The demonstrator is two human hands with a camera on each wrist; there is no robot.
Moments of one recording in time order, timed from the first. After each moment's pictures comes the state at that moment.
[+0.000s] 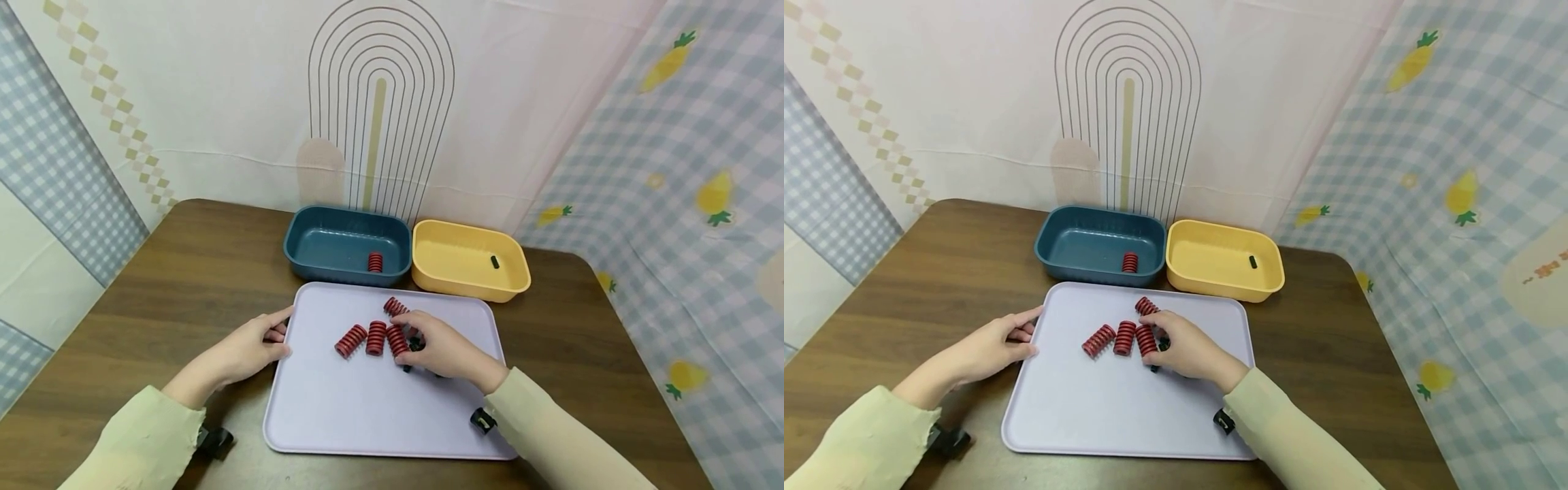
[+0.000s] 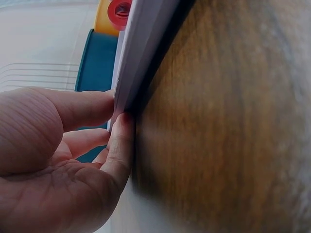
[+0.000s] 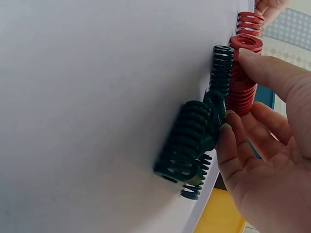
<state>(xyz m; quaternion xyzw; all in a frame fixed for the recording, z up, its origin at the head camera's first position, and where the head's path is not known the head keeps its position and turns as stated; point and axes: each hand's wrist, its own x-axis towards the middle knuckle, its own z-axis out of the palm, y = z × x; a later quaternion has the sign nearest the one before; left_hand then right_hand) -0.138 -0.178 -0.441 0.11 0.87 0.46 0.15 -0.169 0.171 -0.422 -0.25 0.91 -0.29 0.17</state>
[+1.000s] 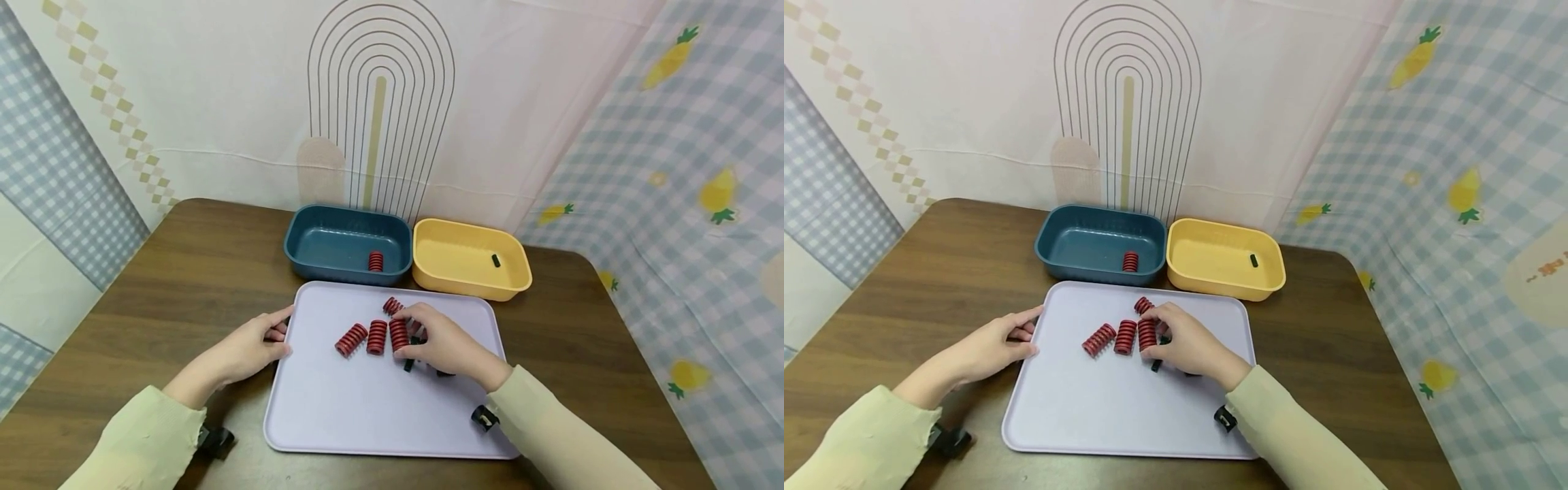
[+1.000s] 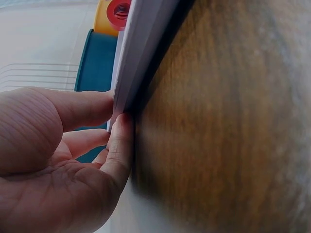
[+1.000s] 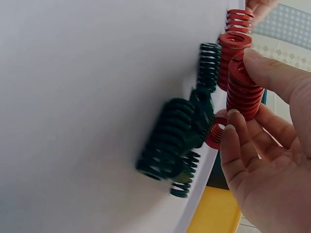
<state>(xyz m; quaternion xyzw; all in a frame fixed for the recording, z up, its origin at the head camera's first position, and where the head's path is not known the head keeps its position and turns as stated) -0.137 -0.178 -0.442 0.11 0.87 0.46 0.16 -0.171 0.171 -0.418 -0.24 0.91 -0.29 0.14</state>
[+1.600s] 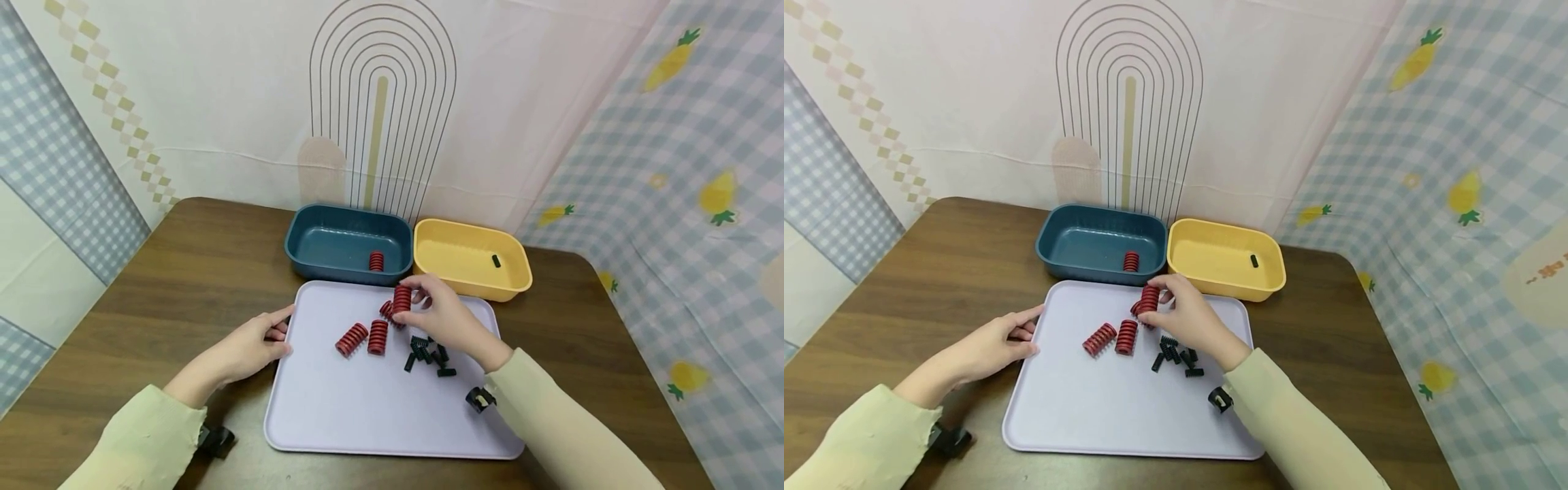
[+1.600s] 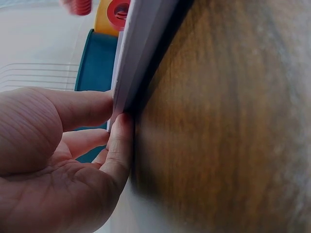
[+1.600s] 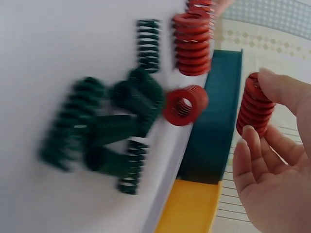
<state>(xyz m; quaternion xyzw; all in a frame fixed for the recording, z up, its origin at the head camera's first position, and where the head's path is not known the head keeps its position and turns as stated) -0.136 -0.177 -0.440 0.11 0.87 0.46 0.16 -0.192 0.163 -0.393 -0.21 0.90 -0.37 0.06</state>
